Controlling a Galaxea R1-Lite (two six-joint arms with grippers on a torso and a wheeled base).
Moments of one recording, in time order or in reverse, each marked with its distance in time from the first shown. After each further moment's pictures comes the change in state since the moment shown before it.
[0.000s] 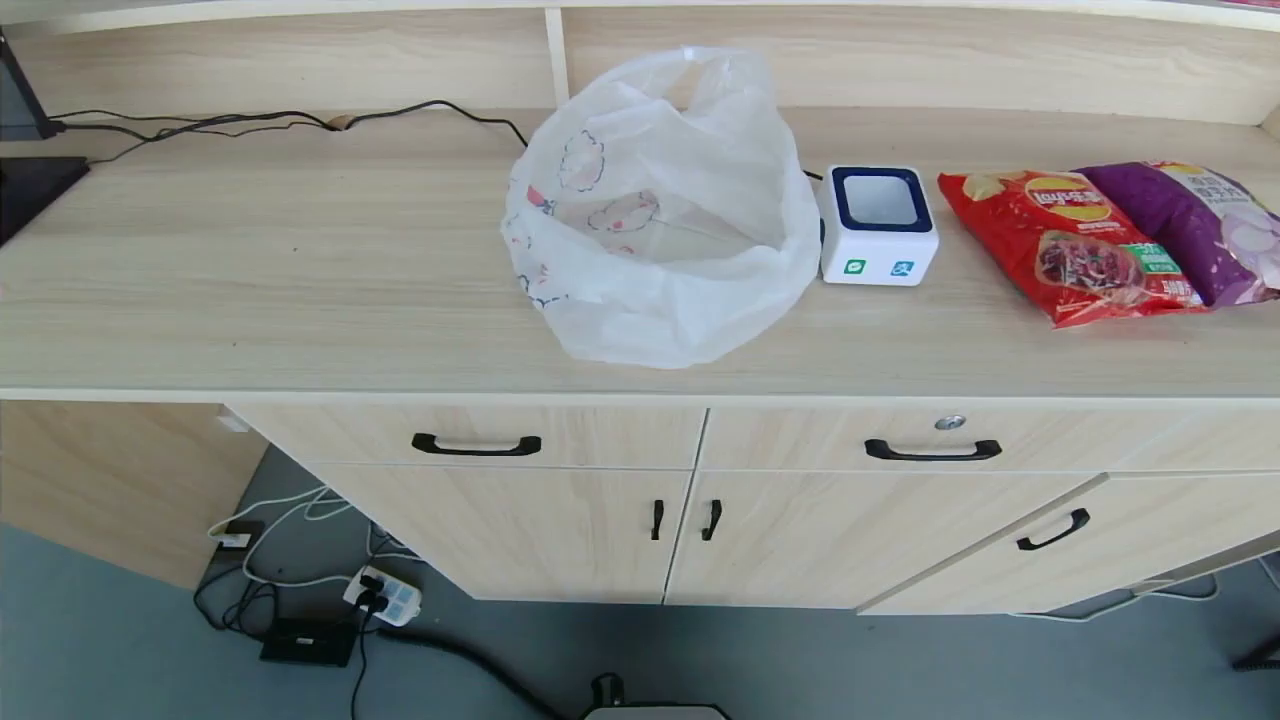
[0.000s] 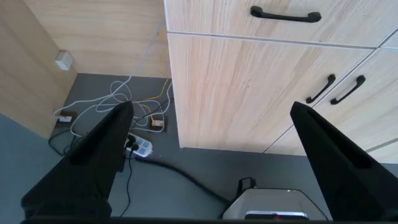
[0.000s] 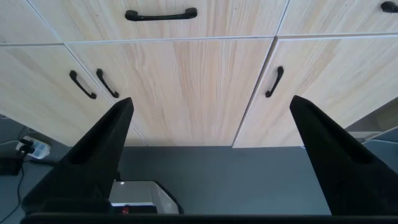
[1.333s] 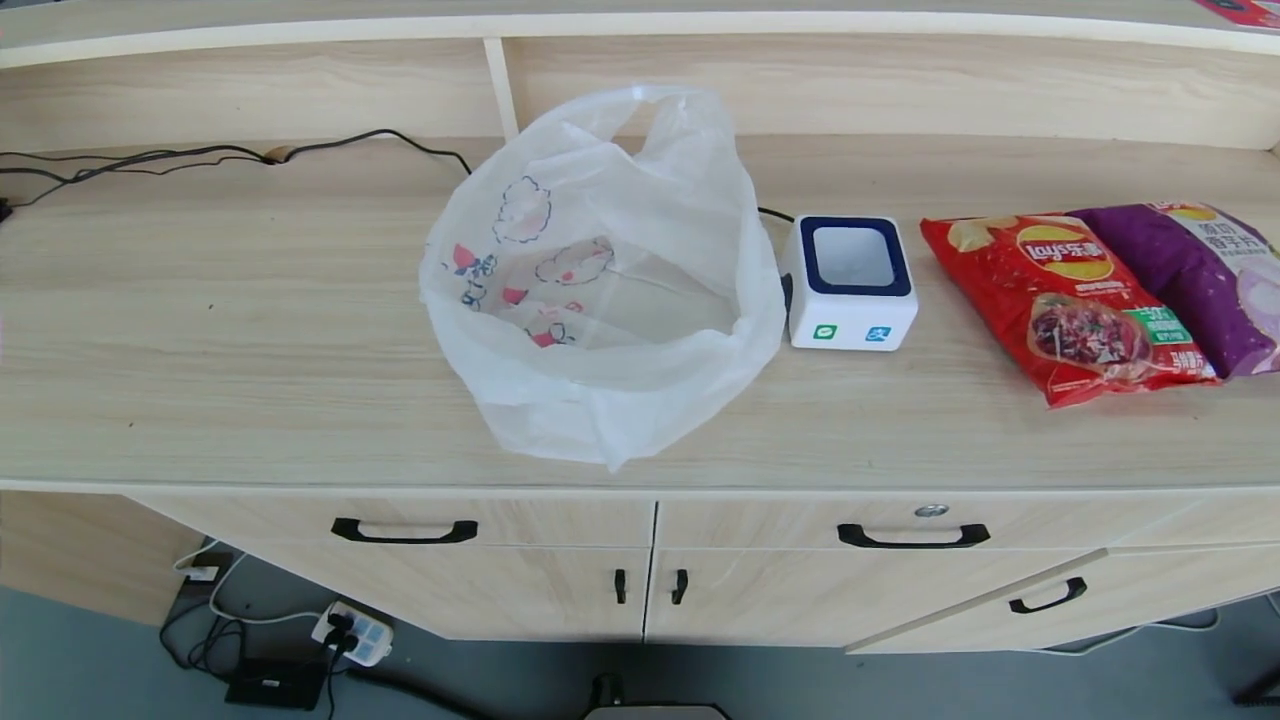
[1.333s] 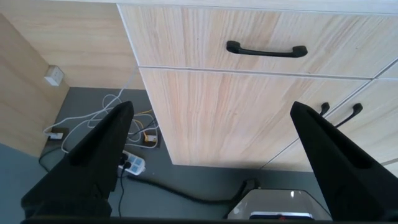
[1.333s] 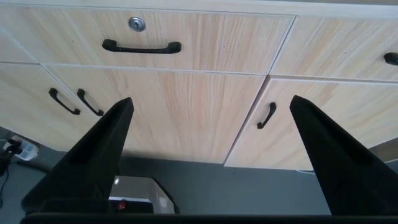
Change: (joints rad) left arm 0.000 0.000 0.000 -0.006 0.000 0.021; right arm 0.000 0.004 -0.017 0.001 0.062 -0.060
